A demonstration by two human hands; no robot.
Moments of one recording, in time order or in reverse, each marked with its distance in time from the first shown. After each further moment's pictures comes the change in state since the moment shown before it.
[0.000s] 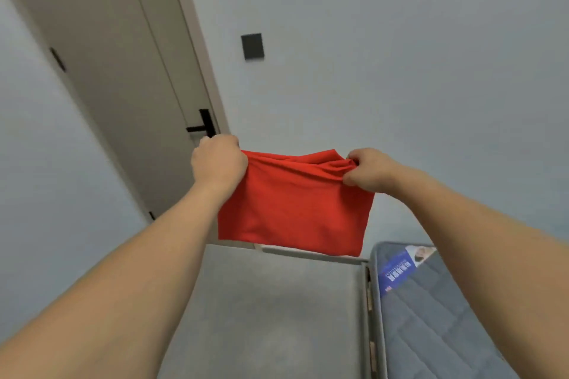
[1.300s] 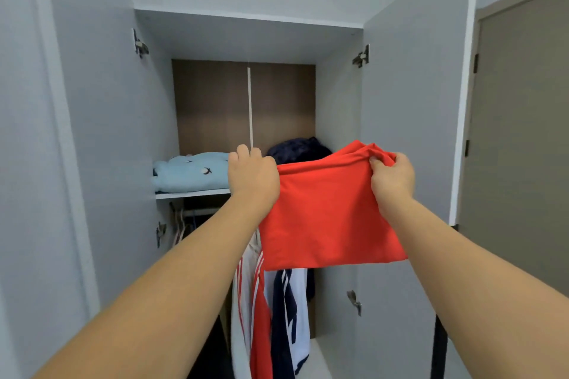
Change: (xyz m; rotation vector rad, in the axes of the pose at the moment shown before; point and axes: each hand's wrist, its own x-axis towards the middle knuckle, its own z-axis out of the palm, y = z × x) left_hand -0.351 -0.516 -0.566 1.006 0.248 -0.735; right_hand -0.317 -0.717 0.330 1.048 -0.072 -0.618
